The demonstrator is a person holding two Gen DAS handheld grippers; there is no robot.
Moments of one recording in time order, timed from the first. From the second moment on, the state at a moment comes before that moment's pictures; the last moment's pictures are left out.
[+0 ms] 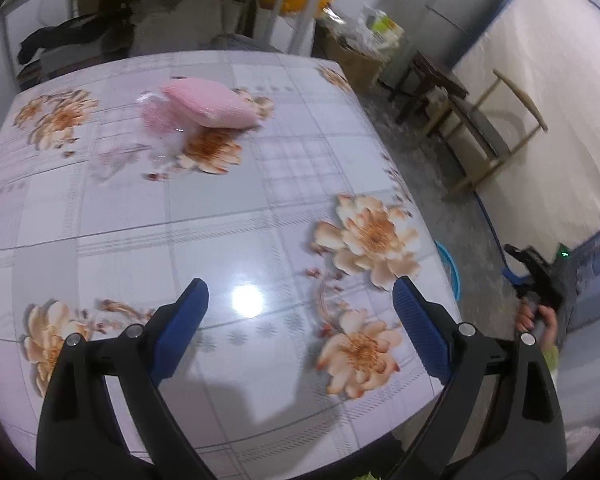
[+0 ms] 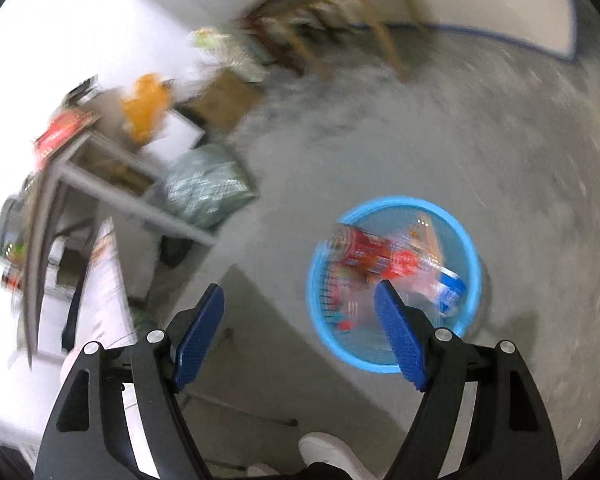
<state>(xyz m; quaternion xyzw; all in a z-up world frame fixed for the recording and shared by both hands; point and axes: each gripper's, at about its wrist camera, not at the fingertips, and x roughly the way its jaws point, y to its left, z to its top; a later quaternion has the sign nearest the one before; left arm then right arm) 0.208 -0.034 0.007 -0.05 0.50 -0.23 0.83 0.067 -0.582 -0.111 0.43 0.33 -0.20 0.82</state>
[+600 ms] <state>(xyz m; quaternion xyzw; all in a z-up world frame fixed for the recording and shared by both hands) 0.280 0.084 -0.009 -0.20 0.46 -0.13 0.86 0.267 -0.291 -0.001 0.17 0.39 0.13 0.89</state>
